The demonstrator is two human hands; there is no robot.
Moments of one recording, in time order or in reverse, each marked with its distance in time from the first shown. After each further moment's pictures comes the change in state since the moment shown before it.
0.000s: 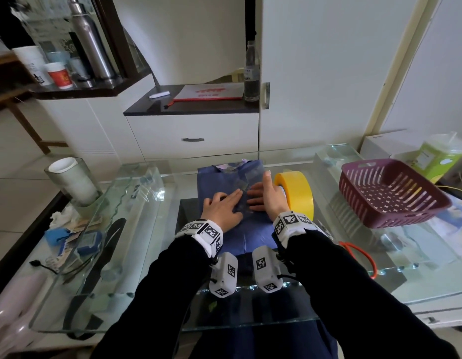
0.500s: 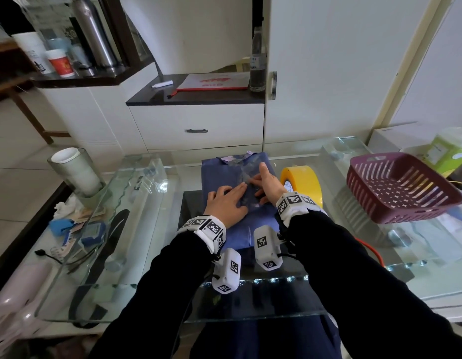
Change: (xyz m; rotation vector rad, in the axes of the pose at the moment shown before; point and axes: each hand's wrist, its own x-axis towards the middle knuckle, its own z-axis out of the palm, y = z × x) left_hand 0.003 0.012 -0.010 -0.053 0.063 0.067; right_hand 0.014 -0.032 -0.006 -0.320 -0.065 -0.016
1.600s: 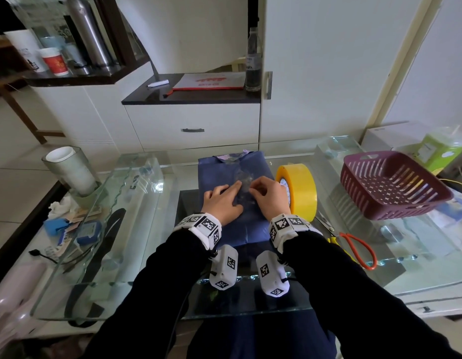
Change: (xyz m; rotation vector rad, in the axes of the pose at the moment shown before) left_hand 0.005 0.007 -0.016 -0.032 -0.017 -0.055; right_hand -0.026 0.019 -0.009 -0.280 0.282 -0.467
